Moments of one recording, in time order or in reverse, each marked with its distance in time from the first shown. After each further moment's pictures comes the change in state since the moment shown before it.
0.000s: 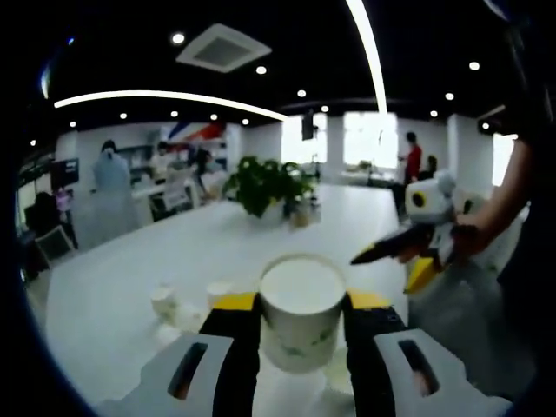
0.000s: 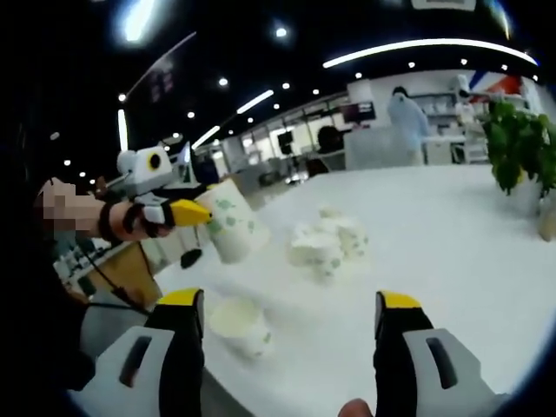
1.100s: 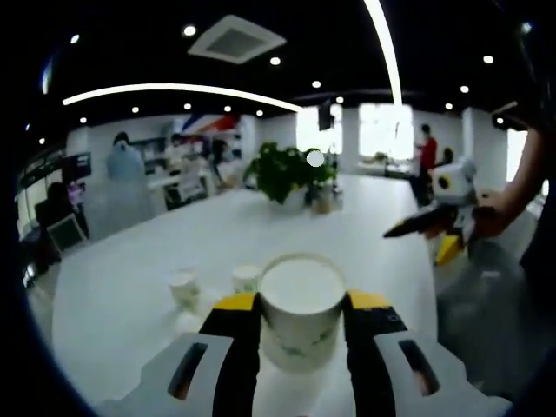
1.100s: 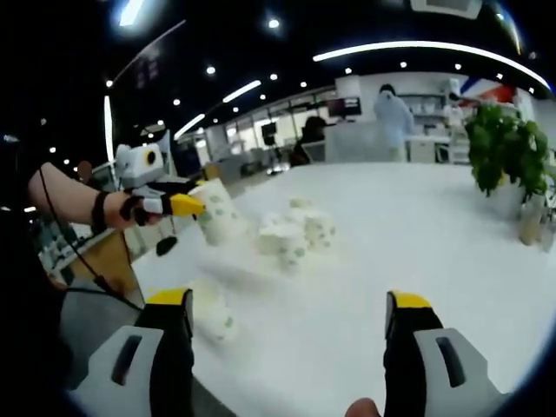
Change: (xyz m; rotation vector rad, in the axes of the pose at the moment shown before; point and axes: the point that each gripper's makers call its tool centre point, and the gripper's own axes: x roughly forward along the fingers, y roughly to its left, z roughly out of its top) left arm 0.004 0.043 -0.023 -0.002 0.039 0.077; right arm -0.016 -0.041 -0.010 -0.034 0.044 -0.121
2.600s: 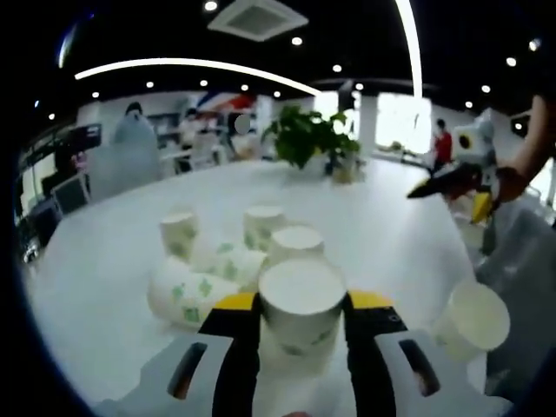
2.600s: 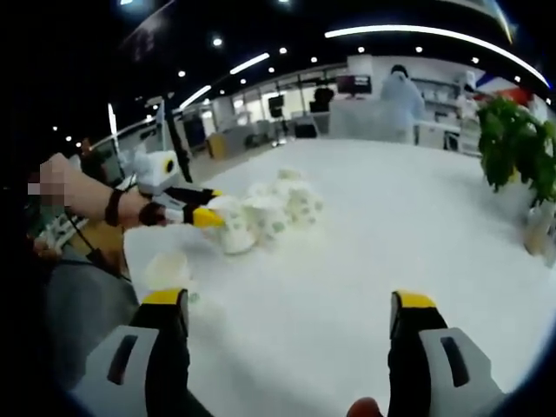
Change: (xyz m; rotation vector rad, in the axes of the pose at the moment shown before) left arm 0.054 0.039 -0.087 -0.069 0.089 0.062; right arm 0.022 -0.043 -0.022 -0.060 0.150 0.022
